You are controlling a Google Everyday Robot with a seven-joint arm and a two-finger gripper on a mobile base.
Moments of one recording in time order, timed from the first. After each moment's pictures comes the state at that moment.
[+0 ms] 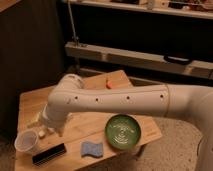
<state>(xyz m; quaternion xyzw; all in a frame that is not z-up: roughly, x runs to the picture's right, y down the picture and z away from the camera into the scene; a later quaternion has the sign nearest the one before) -0.258 0.155 0.599 -0.07 -0.44 -0.57 0.69</state>
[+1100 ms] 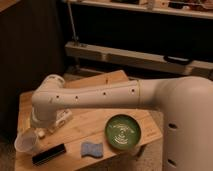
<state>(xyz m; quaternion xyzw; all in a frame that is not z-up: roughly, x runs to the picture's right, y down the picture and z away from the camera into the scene) -0.300 0.179 0.624 -0.04 -0.43 -0.70 0.57</state>
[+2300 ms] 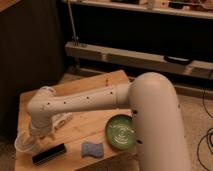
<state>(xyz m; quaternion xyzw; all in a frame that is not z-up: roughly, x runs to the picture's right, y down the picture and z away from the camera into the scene) -0.324 0.236 0.687 -0.11 -0.45 -0.70 0.55</state>
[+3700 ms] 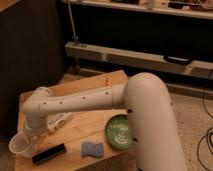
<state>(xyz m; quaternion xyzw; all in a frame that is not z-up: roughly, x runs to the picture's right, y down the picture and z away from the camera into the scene) -0.346 0.228 0.674 -0.08 -0.48 -0.67 0.56</state>
